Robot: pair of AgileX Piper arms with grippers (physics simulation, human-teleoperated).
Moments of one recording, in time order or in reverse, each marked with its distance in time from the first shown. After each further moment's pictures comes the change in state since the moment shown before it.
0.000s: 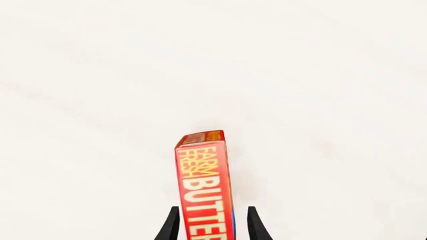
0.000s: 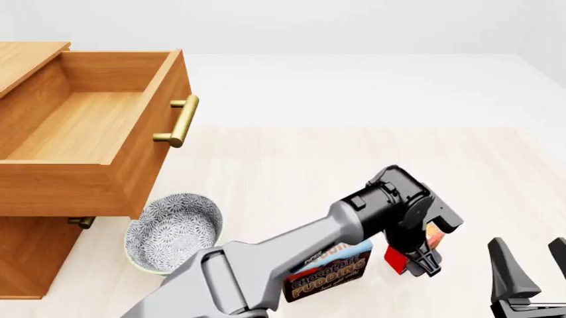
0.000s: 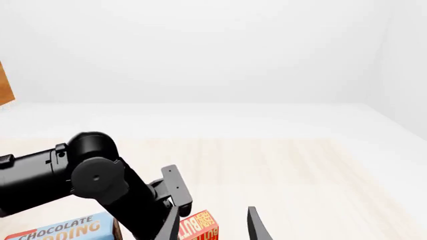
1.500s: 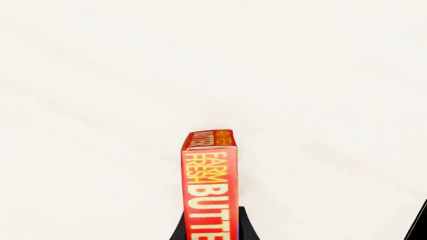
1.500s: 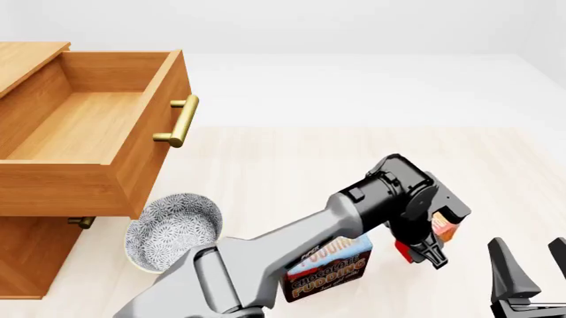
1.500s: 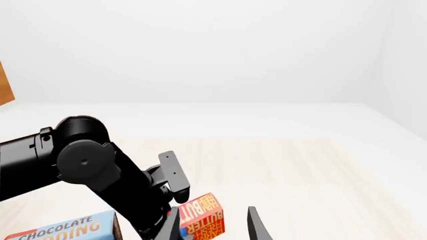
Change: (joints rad) left arm -0.003 -0.045 -0.004 0.000 0.009; right arm 0.000 0.000 0.000 0.000 0.000
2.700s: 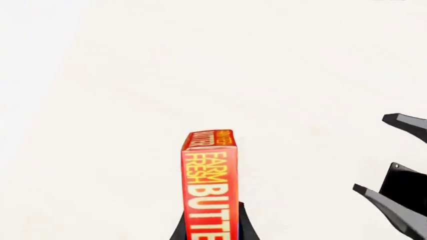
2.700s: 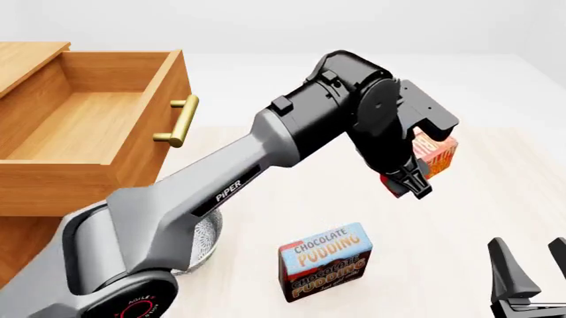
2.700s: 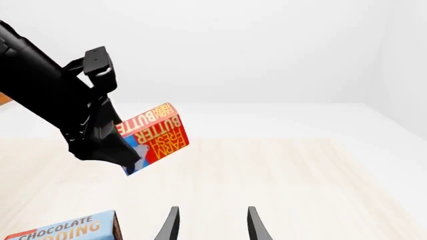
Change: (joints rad) left arm 0.080 -0.414 0.250 -0.011 0.094; right arm 0.000 0.000 0.000 0.000 0.000
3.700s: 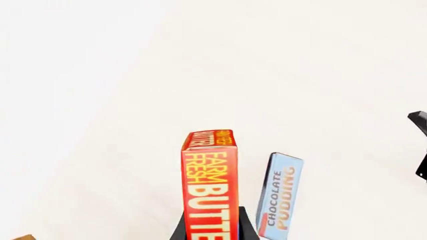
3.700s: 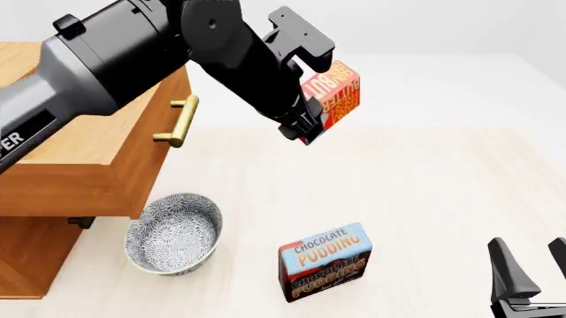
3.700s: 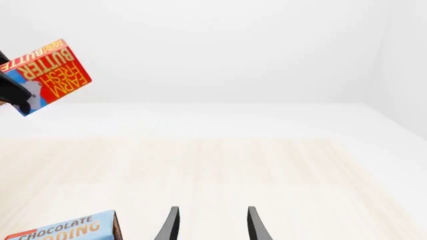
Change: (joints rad) left arm 0.215 -0.477 0.472 -0.093 0.085; right arm 0.000 0.000 0.000 0.000 0.000
